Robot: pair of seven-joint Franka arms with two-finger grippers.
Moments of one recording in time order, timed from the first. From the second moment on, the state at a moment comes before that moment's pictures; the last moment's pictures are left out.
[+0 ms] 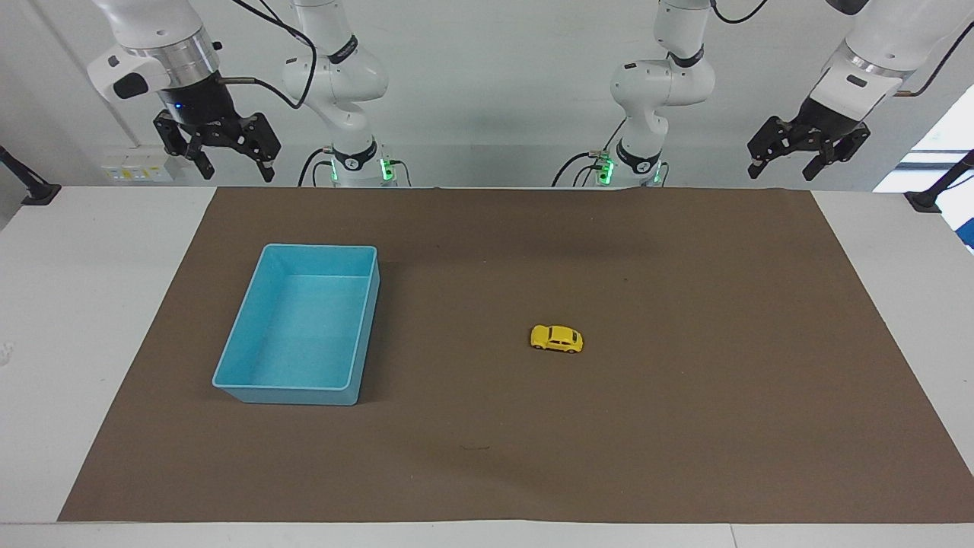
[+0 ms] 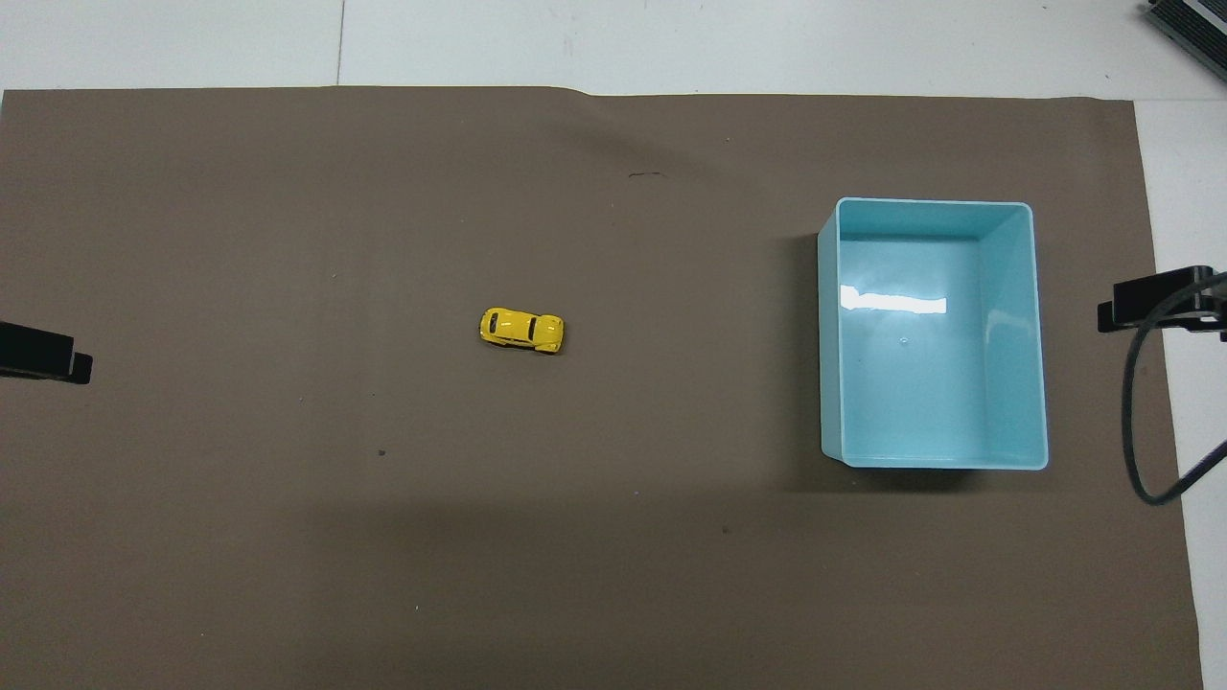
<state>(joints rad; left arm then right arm) -0.02 -0.10 0.01 -1.58 -0.05 1.44 0.05 0.03 -0.04 -0.05 -1.49 0.01 1.49 0.08</state>
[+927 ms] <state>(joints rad) -0.02 -0.10 0.01 -1.58 -0.05 1.44 0.05 0.03 -0.04 -0.05 -1.49 0.01 1.49 0.08</state>
